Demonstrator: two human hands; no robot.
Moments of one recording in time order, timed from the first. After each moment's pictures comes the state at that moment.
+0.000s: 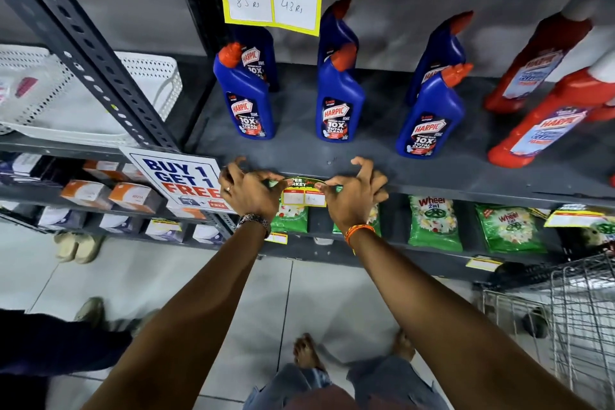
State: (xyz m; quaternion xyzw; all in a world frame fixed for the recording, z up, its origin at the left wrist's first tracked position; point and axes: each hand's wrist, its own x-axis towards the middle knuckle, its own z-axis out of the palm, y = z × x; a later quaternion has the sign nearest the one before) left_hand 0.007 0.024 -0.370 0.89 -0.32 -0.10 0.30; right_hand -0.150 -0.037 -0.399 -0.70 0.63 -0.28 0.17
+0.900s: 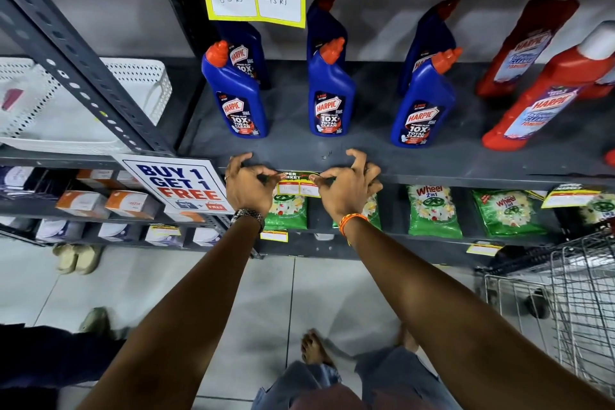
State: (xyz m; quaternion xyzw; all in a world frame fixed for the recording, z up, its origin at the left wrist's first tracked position) left_hand 0.037 0.012 -0.401 0.83 -0.42 -0.09 0.35; right_hand -0.141 -0.039 -0.396 -0.69 0.65 -0.26 0.19
